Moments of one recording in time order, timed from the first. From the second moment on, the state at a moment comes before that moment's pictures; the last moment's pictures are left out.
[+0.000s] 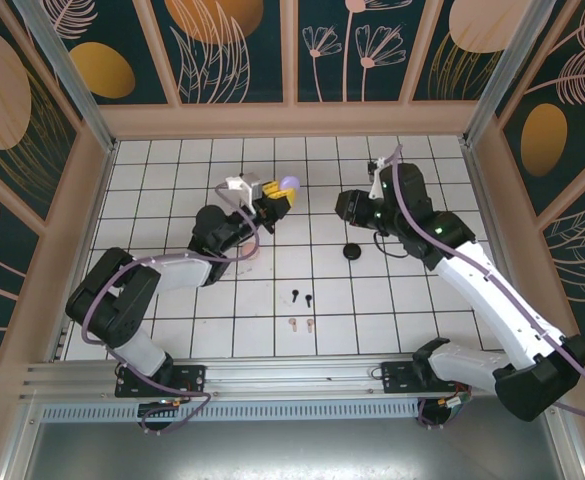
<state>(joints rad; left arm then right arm) -0.57 1.64 0.72 1.13 0.36 -0.38 0.56 1.13 1.15 -0.60 -0.11 0.63</state>
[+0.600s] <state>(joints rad) -0.57 2.03 1.19 0.42 0.29 -0.82 0.50 1.24 1.01 -0.45 -0.05 0.63</state>
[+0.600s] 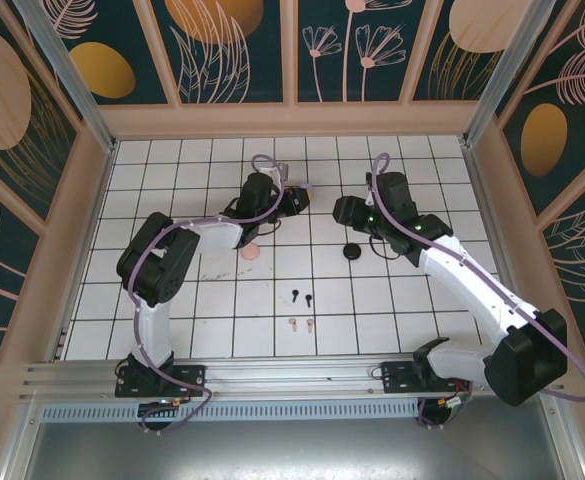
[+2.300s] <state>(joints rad) -0.57 2.23 1.46 0.05 0.17 -0.91 0.43 1.52 1.24 -0.42 -0.08 0.69</state>
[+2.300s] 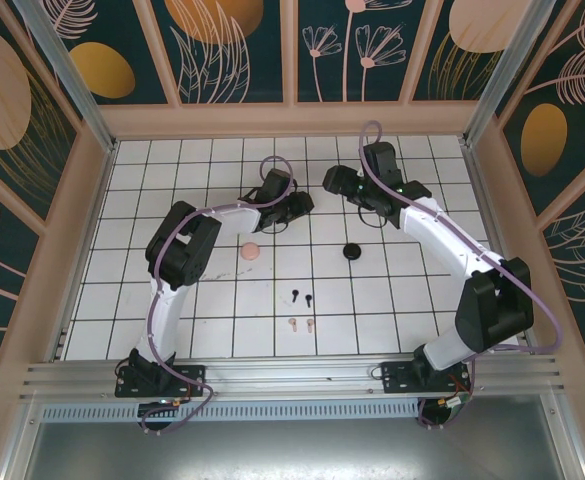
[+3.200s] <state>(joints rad) -0.56 1.95 1.47 -0.22 -0.07 -0.65 0.42 1.35 1.05 -0.47 0.04 0.73</state>
